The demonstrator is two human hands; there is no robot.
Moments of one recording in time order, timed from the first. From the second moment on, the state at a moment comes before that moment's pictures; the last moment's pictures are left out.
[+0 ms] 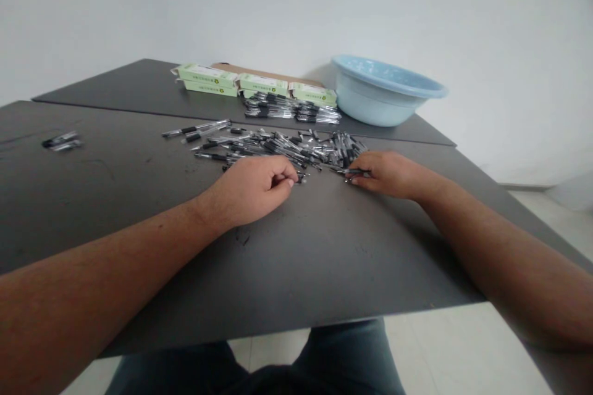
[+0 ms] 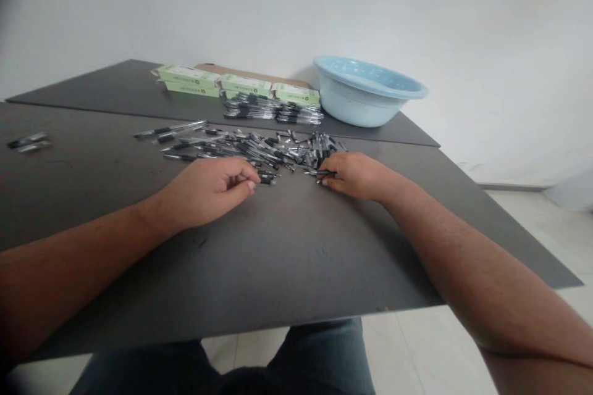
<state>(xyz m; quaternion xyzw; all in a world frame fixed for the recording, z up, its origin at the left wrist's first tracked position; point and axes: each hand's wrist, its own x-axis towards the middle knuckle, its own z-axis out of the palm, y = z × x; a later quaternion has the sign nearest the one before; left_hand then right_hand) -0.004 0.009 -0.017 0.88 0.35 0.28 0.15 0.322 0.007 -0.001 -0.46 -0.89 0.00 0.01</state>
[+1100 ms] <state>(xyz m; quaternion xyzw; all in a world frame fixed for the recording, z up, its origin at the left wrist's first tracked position) -0.002 0.011 -0.018 0.89 0.33 0.28 0.14 0.274 0.025 -0.020 -0.42 -0.90 -0.09 0.06</state>
